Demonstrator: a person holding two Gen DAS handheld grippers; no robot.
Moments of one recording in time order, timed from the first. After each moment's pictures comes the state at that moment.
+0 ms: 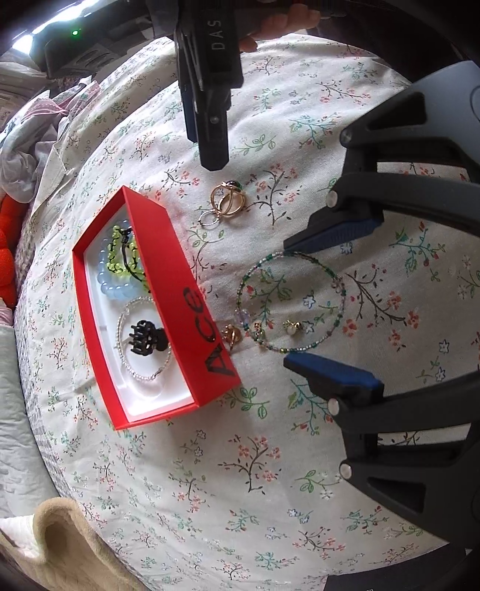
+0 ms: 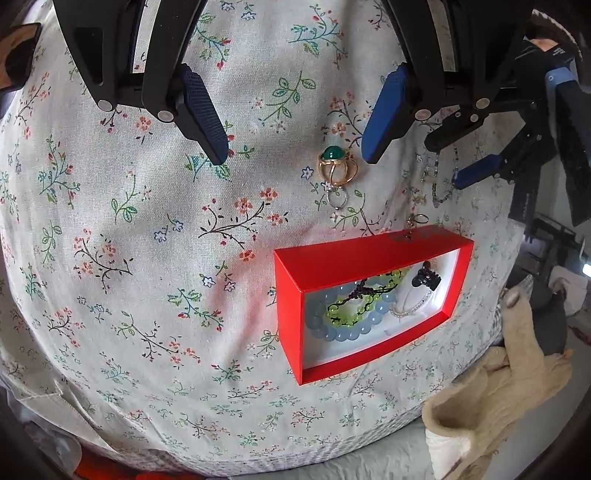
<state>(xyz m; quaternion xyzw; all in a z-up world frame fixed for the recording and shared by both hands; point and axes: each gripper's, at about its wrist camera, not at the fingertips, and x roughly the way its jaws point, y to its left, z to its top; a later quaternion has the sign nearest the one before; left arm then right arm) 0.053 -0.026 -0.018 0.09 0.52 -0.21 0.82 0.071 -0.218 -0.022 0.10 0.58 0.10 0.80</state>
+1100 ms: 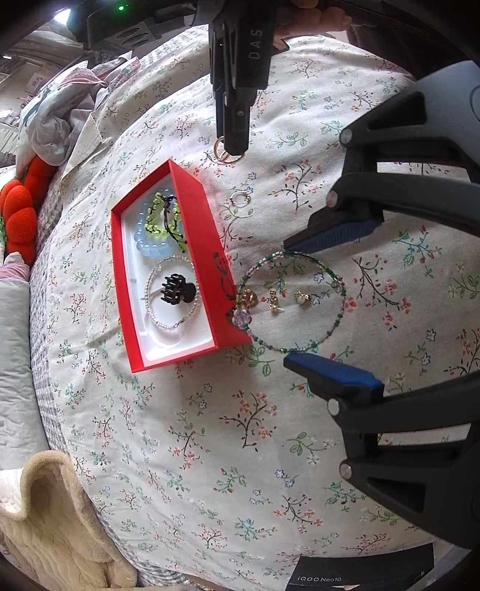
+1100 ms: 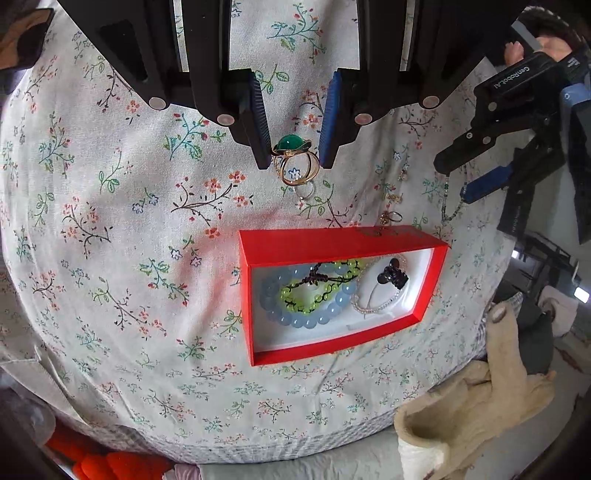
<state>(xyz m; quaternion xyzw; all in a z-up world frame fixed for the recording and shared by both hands) 0.057 -0.008 0.009 0.05 0.51 -0.16 0.85 0.072 -0.212 0.005 0.08 0.56 0.13 0.81</state>
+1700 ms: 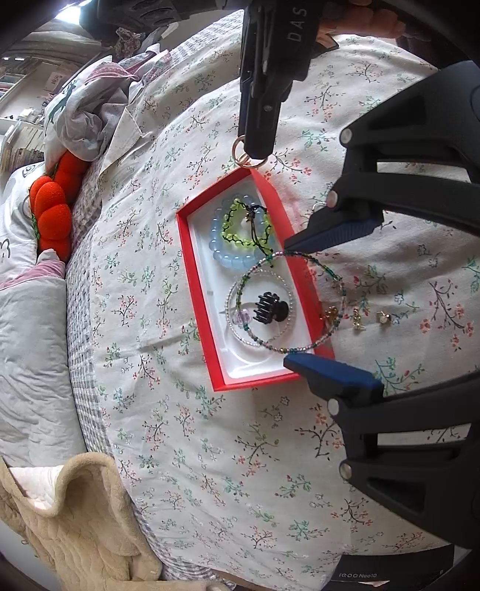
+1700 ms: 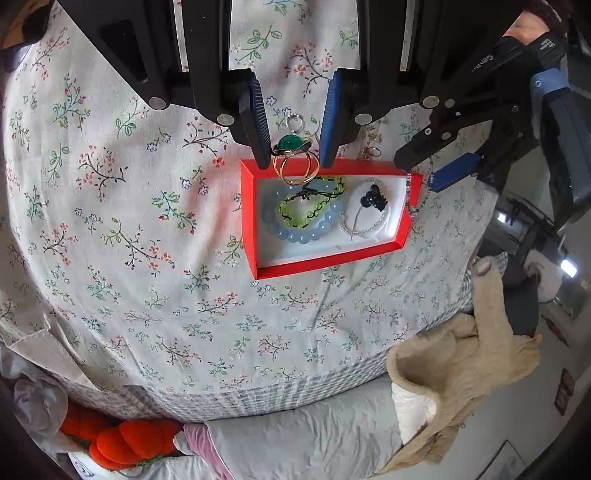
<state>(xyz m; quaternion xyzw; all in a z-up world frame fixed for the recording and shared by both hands) 0.094 -0.041 0.025 0.05 0.45 -0.14 0.88 0.092 -0.218 0.034 0.11 0.49 0.13 0.85</state>
